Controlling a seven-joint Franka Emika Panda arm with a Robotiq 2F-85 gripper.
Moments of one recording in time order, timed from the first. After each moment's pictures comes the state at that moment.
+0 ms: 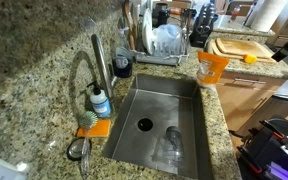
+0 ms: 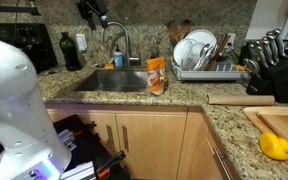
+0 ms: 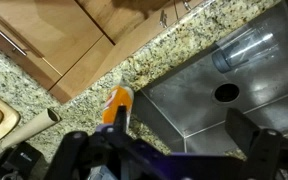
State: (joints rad) arm 0.13 -0.96 0.24 -2.59 0.02 1.89 0.20
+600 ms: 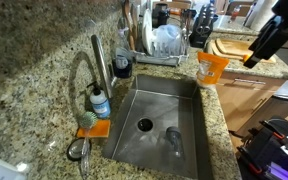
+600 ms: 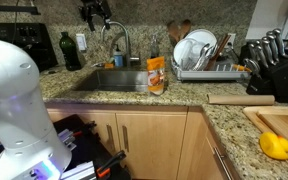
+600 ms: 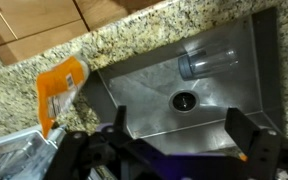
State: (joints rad) arm 0.18 -0.66 0.30 -2.42 0.06 1.95 0.03
